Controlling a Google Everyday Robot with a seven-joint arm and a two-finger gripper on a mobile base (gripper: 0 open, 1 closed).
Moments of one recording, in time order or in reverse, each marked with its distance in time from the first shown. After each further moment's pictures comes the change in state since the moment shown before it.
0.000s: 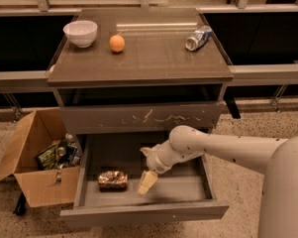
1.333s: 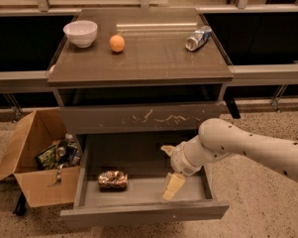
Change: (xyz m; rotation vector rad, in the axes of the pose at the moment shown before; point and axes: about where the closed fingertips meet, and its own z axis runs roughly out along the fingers) arm 0.011 0.048 -0.120 0.029 0.076 -0.020
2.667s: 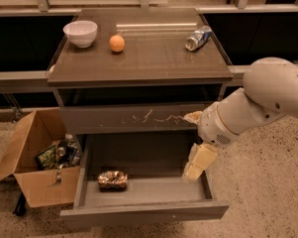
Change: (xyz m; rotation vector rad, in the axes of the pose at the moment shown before) arm -0.077 0.027 -0.190 0.063 0.057 0.061
